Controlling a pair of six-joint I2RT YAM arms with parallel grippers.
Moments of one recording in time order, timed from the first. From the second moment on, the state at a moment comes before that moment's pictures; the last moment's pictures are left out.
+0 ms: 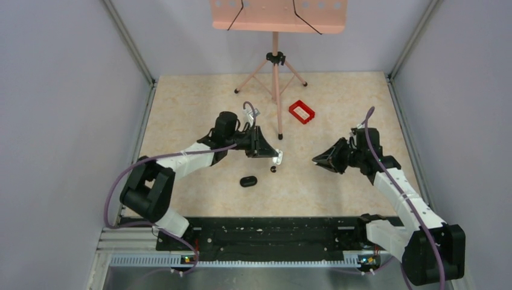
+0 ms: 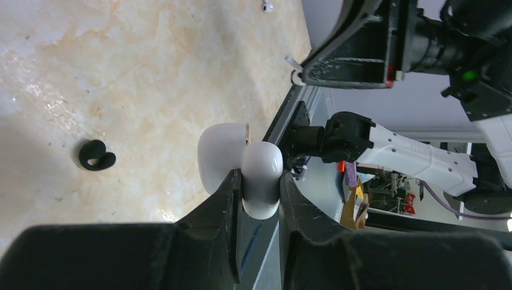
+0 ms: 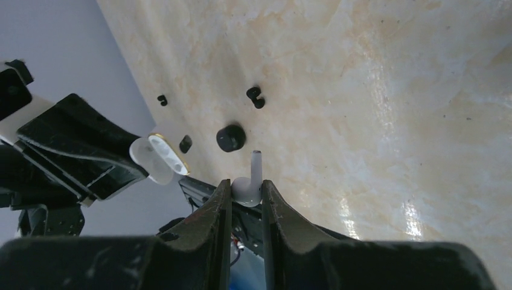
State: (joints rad) left arm -0.51 1.52 0.86 0.20 0.85 -0.80; right arm 0.16 1.01 0.64 -0.44 -0.51 0.94
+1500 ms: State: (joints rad) left arm -0.59 1.80 0.95 0.55 0.96 -0.92; right arm 0.24 1.18 0.71 -0.30 -0.81 1.05
